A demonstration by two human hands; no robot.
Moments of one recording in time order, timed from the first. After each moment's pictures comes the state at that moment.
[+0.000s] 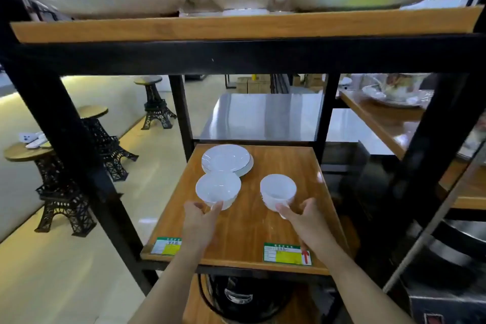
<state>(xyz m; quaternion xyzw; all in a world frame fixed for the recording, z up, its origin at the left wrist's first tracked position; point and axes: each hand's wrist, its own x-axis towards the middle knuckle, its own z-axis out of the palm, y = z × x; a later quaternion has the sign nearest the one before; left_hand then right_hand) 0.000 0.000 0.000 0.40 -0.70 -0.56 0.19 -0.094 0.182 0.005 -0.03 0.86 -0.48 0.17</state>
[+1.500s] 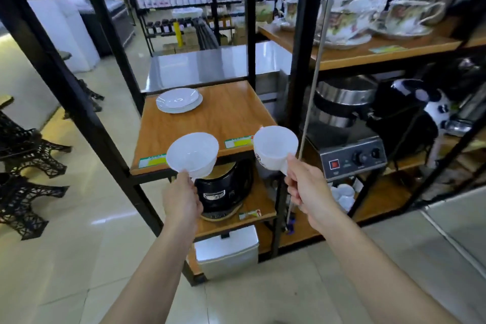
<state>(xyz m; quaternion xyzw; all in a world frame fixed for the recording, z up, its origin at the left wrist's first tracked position) 0.179 0.092 0.015 0.36 -0.55 -0.74 0.16 0.152 0.286 0.029 0.08 0.70 -0.70 0.12</state>
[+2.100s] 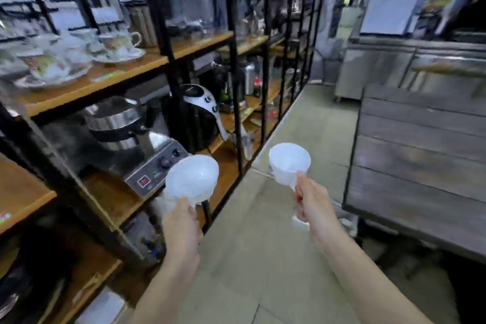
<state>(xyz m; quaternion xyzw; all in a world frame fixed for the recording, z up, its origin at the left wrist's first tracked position) 0.263 0.436 0.017 0.14 -0.66 -0.73 -0.12 0.365 0.605 0.015 0.37 0.61 -0.65 -0.25</state>
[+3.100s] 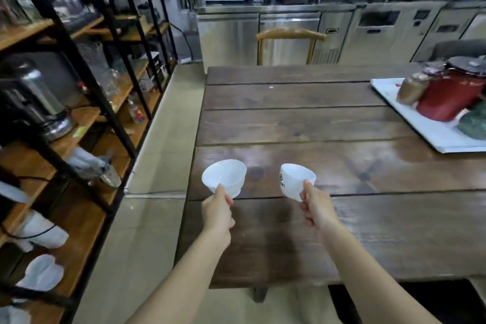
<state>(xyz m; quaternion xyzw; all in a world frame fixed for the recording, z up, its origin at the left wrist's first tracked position) 0.390 0.949 -0.079 -0.04 -0.71 -0.57 -0.42 0.554 1.017 -0.071 0.64 0.38 -0.60 -0.29</state>
